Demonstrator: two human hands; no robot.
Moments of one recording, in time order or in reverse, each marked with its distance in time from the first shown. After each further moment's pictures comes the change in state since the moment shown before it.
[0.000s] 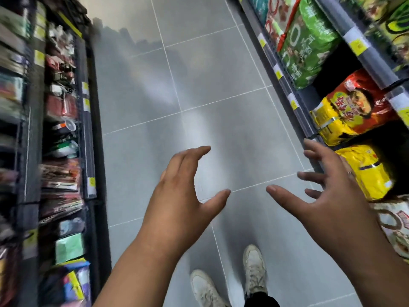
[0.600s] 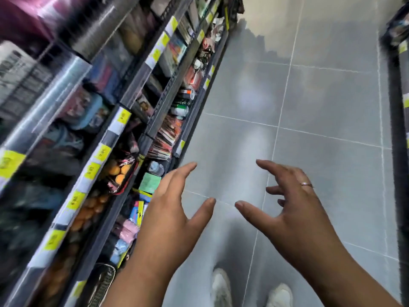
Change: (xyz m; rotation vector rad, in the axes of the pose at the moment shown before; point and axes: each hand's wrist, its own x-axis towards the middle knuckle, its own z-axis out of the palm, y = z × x) left_hand -0.180 -0.118 -0.130 -0.081 0.474 -0.460; right_hand -0.089 -0.140 0.176 -0.128 -0.585 -0.432
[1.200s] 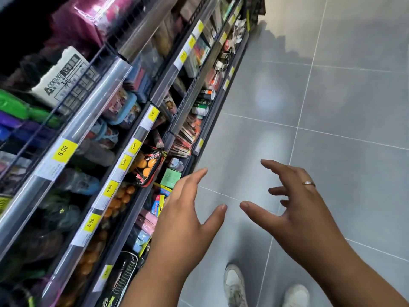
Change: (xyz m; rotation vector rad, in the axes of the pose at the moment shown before) left_hand -0.043 -0.014 -0.038 0.038 0.013 -0.045; right_hand -0.024 -0.038 0.030 0.050 -0.080 -0.033
